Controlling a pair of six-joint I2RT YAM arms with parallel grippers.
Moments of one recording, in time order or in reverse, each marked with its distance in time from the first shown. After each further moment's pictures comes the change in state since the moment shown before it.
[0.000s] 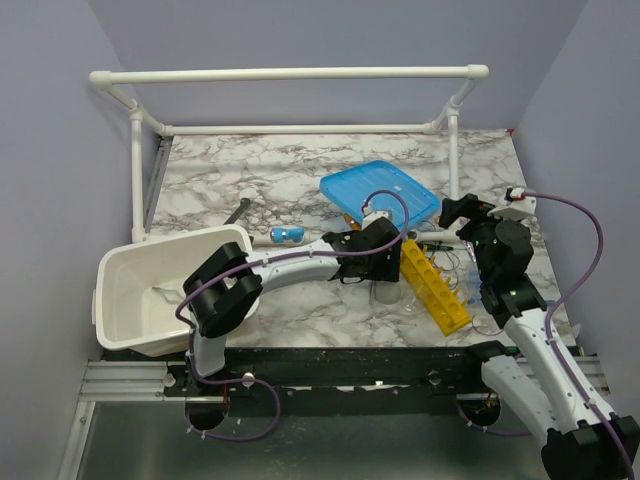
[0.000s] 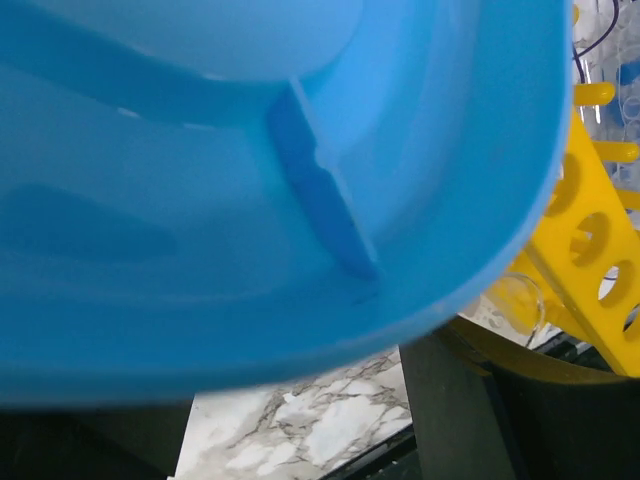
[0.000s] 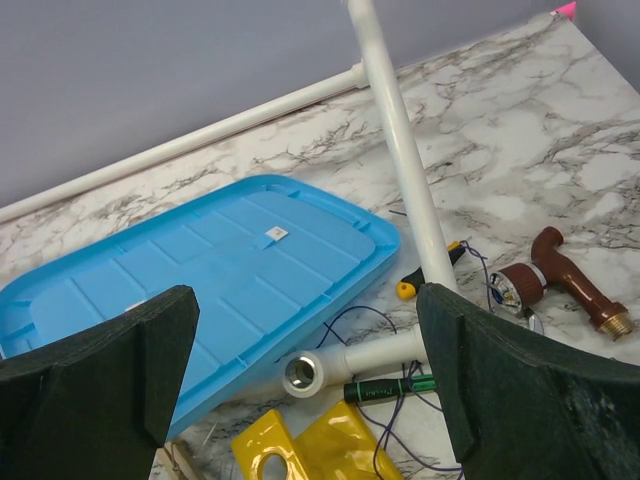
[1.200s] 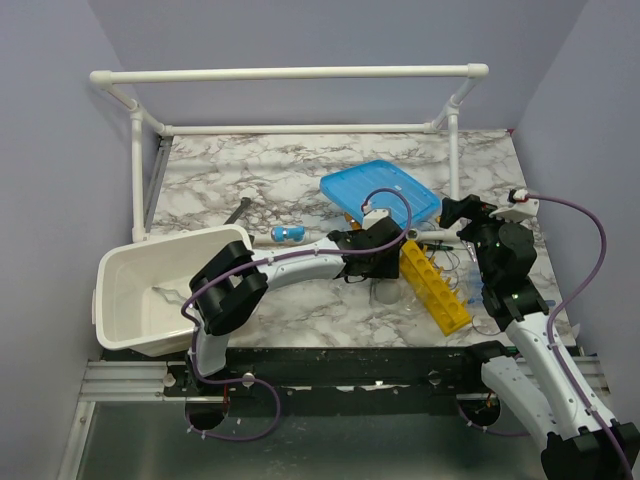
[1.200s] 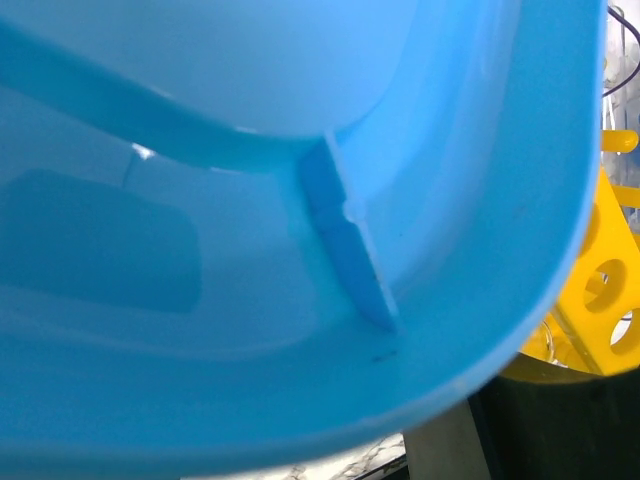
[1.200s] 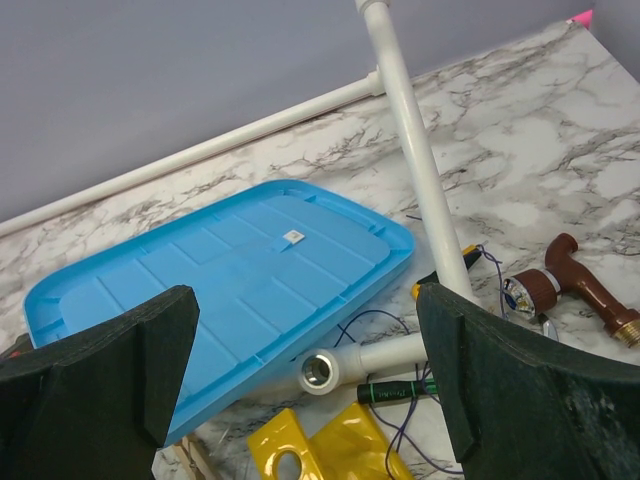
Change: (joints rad) left arm -0.001 0.051 0.067 -0.061 -0.096 -0.039; right arm 0.000 -0.034 0.000 -0.003 -0.023 0.014
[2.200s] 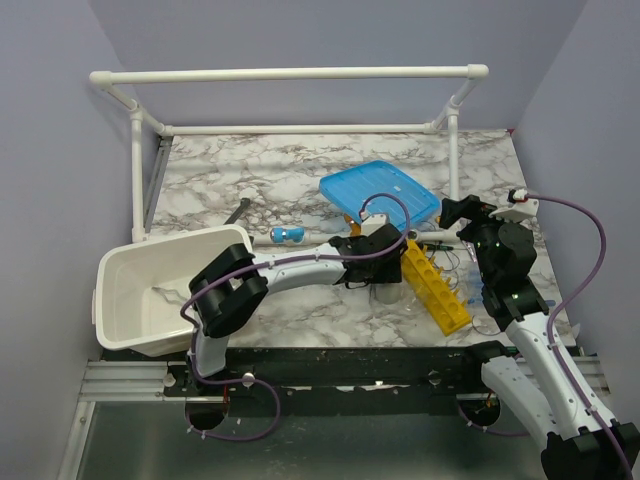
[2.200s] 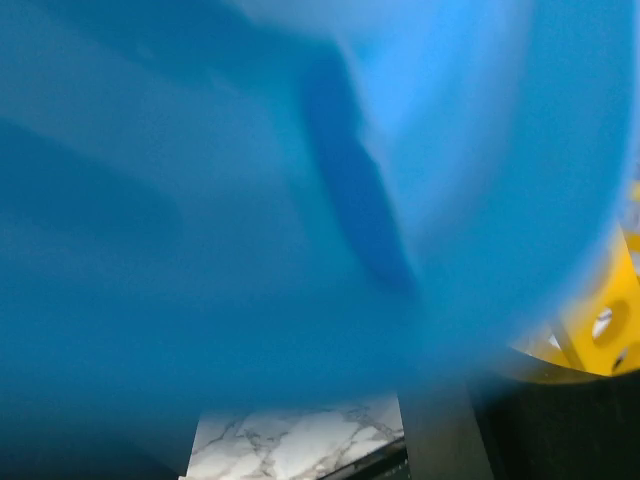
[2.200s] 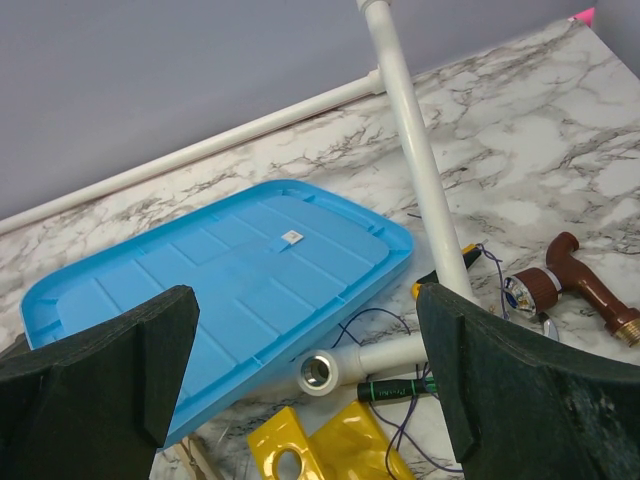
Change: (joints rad) left arm -0.050 -0.028 -0.045 0.018 -0.011 -0.106; right arm 0.000 0.000 0.000 -0.004 -0.003 0.000
